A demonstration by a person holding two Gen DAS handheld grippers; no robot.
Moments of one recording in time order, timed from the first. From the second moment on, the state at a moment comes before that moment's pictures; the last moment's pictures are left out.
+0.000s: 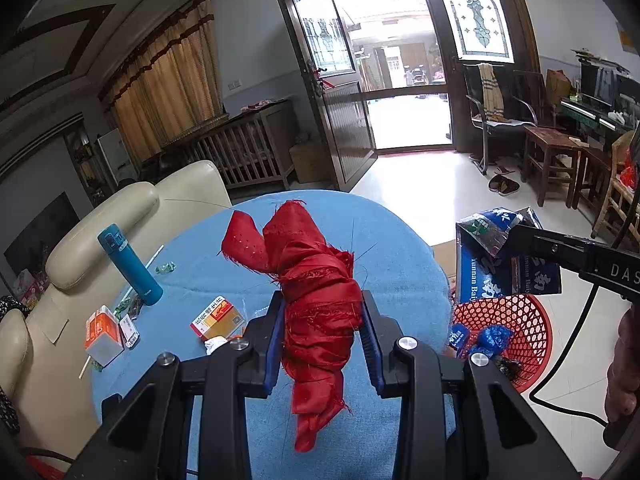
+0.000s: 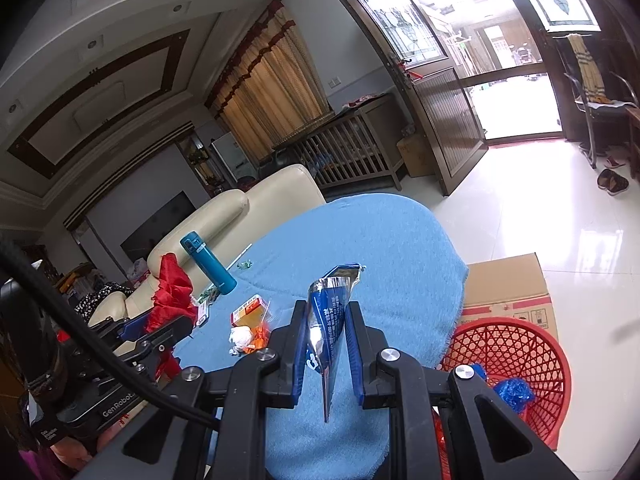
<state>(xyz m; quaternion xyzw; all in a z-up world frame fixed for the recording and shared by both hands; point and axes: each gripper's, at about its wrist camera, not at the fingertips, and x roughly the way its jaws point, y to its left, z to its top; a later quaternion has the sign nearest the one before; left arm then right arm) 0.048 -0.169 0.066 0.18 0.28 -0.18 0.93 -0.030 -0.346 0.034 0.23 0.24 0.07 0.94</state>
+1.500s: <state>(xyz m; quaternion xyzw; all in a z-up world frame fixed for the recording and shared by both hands) 0.061 -0.202 0.044 0.24 0.29 -0.21 0.90 -0.047 -0.397 0.021 0.29 0.23 0.04 0.93</state>
